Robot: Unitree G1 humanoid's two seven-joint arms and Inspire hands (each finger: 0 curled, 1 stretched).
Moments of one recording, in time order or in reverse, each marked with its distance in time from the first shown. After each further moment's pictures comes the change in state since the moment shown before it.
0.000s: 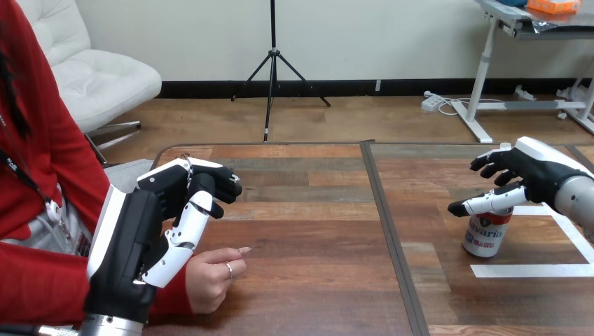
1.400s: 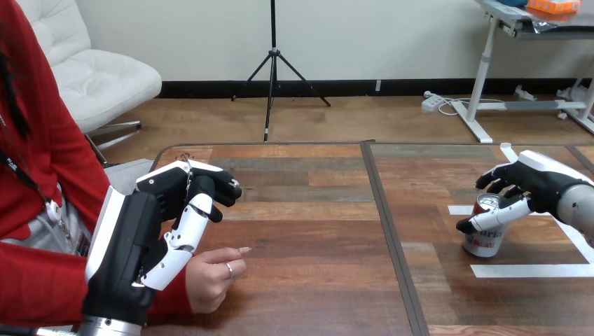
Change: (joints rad) left arm 0.008 0.008 0.001 0.000 0.000 -0.014 0.000; right arm 0.000 0.000 0.028 0.019 -0.022 0.044 0.029
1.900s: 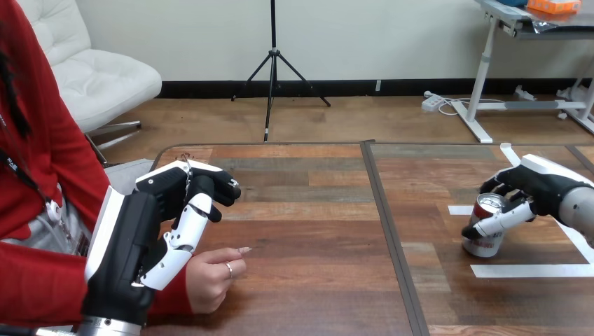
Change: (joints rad) left arm 0.000 0.000 0.001 0.000 0.004 0.000 0.007; right arm 0.000 0.000 0.006 0.001 -0.006 0.036 0.007
